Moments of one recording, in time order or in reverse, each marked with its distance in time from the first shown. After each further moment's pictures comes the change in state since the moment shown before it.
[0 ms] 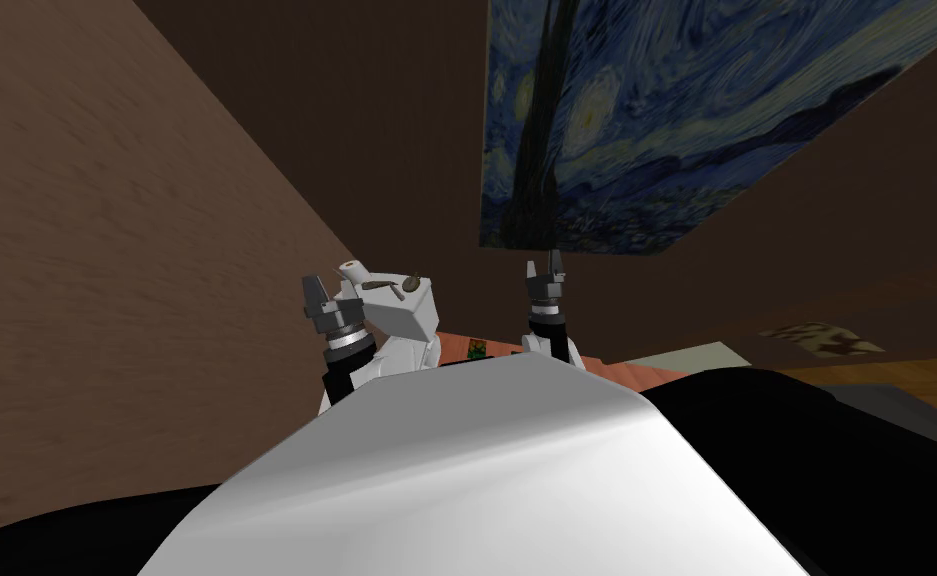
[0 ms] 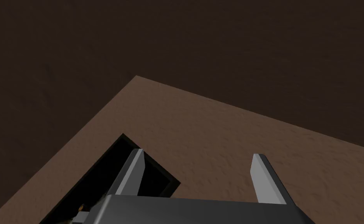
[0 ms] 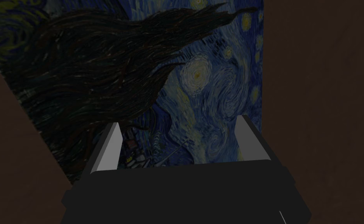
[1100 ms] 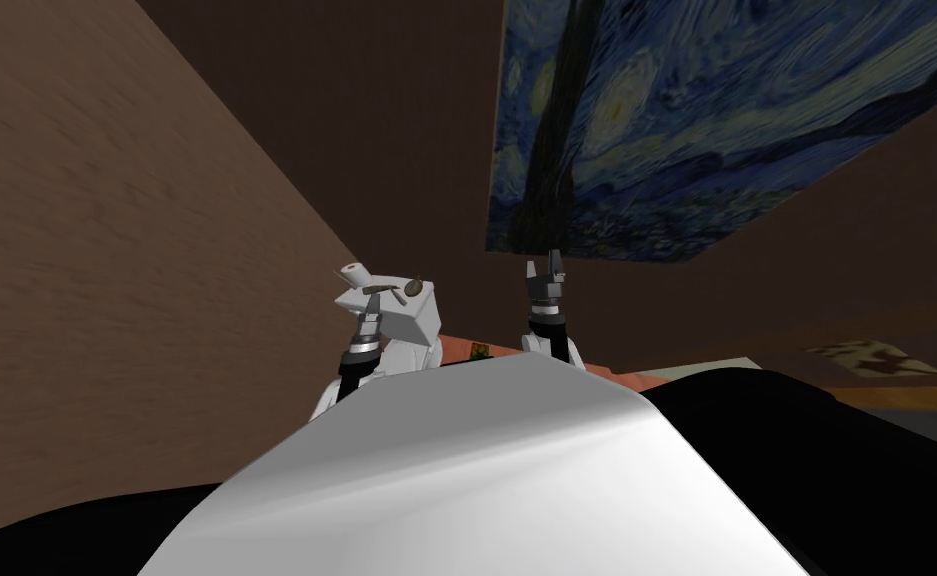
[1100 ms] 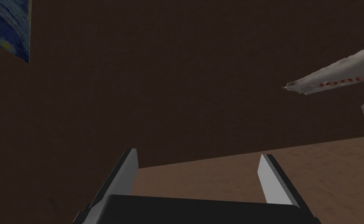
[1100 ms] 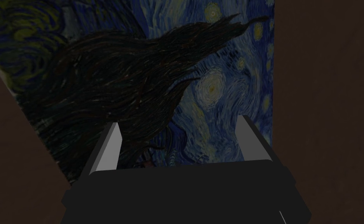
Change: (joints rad) left arm 0.045 0.196 -0.008 0.198 -0.247 -0.014 -0.150; right arm 0.000 0.000 0.000 0.000 0.000 0.000 0.000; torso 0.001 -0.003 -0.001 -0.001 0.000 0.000
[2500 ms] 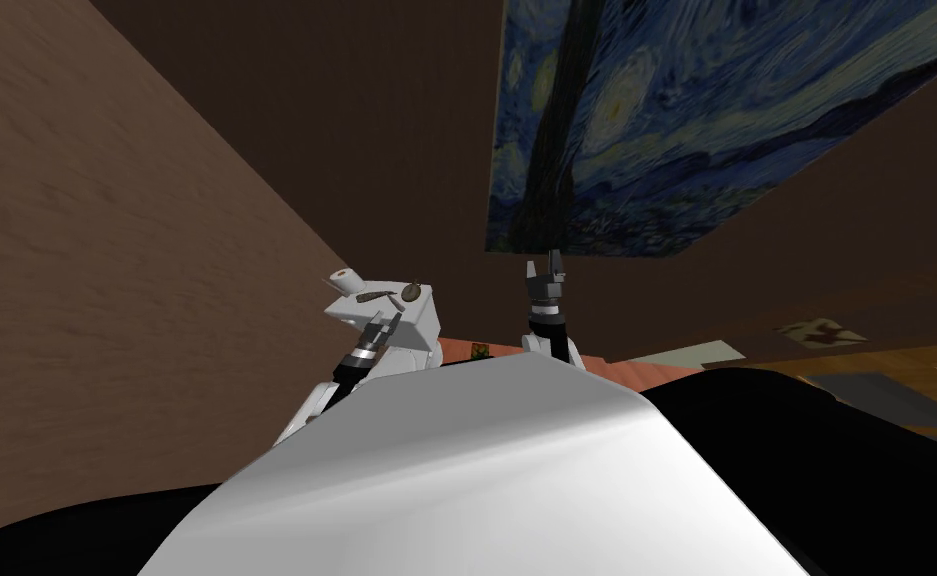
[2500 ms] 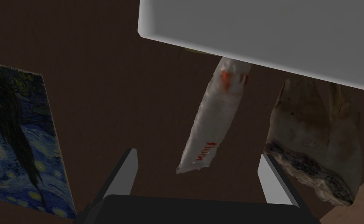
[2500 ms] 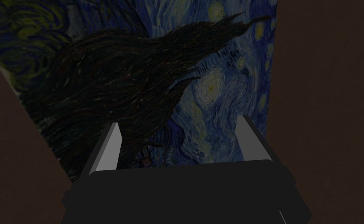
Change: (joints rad) left arm -0.019 0.234 0.019 0.222 -0.272 0.024 -0.223; right arm 0.000 0.000 0.000 0.000 0.000 0.000 0.000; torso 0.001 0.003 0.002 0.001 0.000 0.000
